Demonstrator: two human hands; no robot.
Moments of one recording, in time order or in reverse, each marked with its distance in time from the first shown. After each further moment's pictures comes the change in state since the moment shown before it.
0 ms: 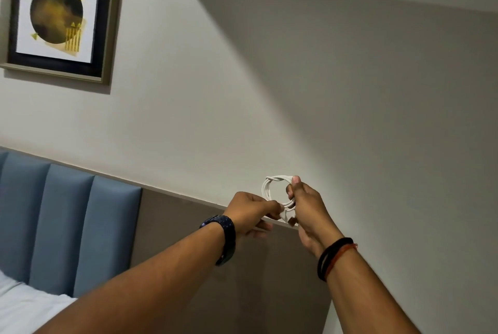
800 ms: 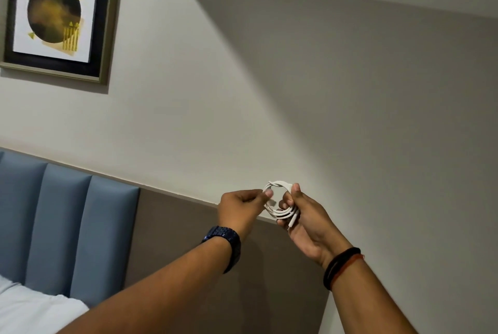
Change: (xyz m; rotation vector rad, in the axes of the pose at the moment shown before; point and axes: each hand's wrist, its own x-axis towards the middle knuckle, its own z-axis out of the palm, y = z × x) left_hand 0.015 -0.024 0.008 -0.163 0.329 0.237; right_hand -0.017 0.006 -0.014 0.442 -0.248 0.136
